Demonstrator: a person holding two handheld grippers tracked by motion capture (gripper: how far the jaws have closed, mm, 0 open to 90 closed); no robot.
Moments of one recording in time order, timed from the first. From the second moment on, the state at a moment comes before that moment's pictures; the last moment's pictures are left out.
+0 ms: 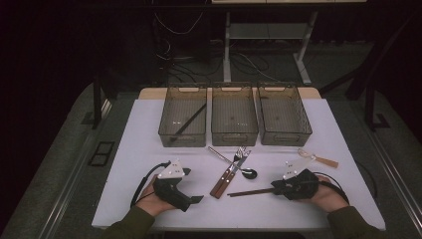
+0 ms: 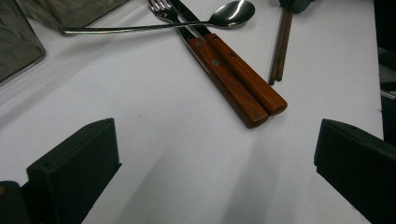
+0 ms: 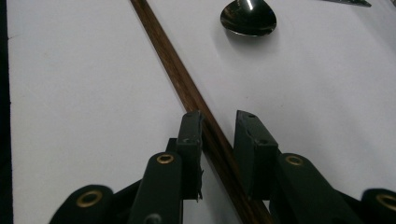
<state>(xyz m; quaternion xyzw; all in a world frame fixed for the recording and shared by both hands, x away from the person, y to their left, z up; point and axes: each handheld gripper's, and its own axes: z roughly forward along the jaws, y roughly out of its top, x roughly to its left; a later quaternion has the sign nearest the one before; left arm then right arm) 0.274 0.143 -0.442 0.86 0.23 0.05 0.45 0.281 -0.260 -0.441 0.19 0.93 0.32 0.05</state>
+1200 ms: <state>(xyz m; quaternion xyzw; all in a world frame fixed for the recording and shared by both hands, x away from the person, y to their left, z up) 0.274 0.143 -0.442 0.86 0.23 0.05 0.45 0.263 -0.264 -0.437 0.18 0.93 0.33 0.04</state>
